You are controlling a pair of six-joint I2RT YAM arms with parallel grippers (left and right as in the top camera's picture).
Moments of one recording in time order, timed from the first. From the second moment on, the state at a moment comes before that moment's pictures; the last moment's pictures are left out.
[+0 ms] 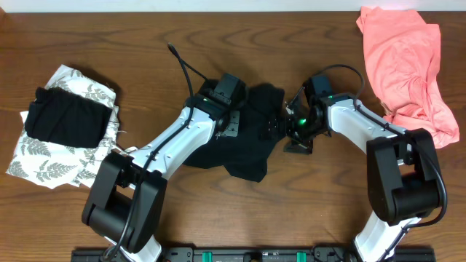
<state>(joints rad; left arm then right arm) -0.52 1.80 1.21 -0.67 -0.10 -0.38 0.25 1.92 1.12 -0.66 -0.69 0.47</state>
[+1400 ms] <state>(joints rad) -0.52 1.80 1.21 -0.66 -0.10 -0.38 0.18 1.68 1.09 -0.68 -0.01 0.28</state>
